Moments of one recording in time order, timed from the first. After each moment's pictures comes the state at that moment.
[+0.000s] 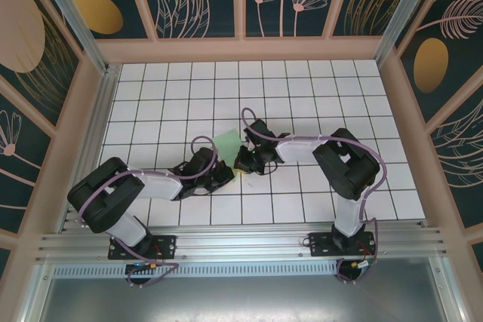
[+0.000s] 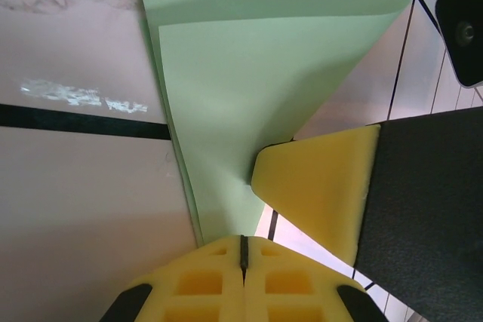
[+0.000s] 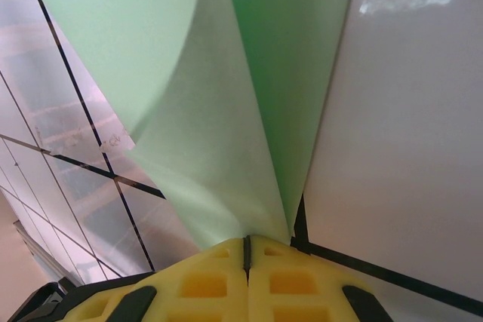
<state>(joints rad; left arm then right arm) -0.78 1.57 0.47 0.34 0.20 -1.22 0.76 1.86 0.99 -0.18 -0.45 1.00</state>
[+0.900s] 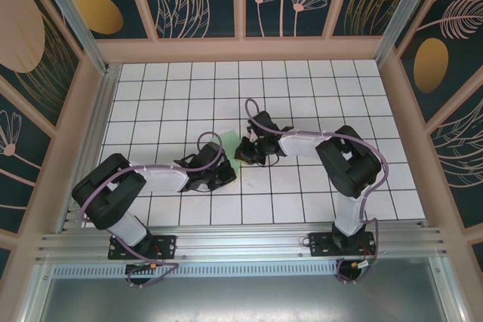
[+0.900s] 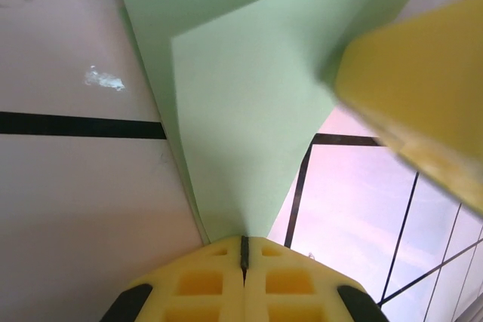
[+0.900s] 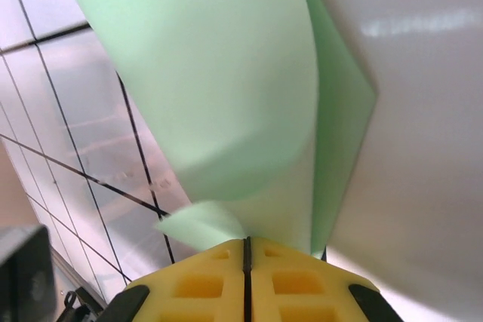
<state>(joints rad) -0.78 1.61 0.61 0.07 0.20 -1.14 0.68 1.87 1.05 -0.17 -0.47 0.92</state>
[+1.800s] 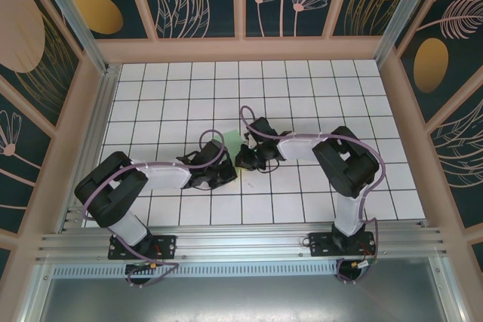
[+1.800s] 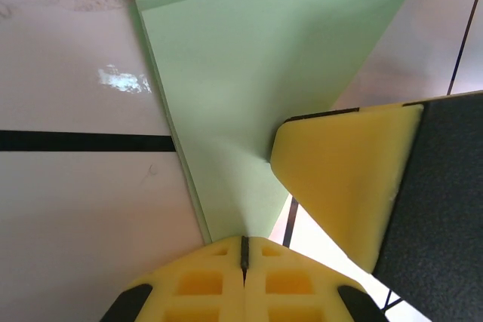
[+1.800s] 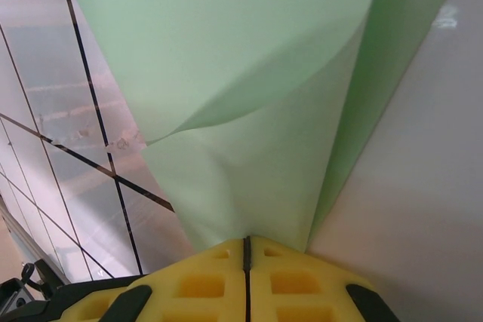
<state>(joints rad) -0.78 1.63 0.66 0.02 0.20 -1.12 0.72 1.88 1.00 -0.17 -0.49 0.84</state>
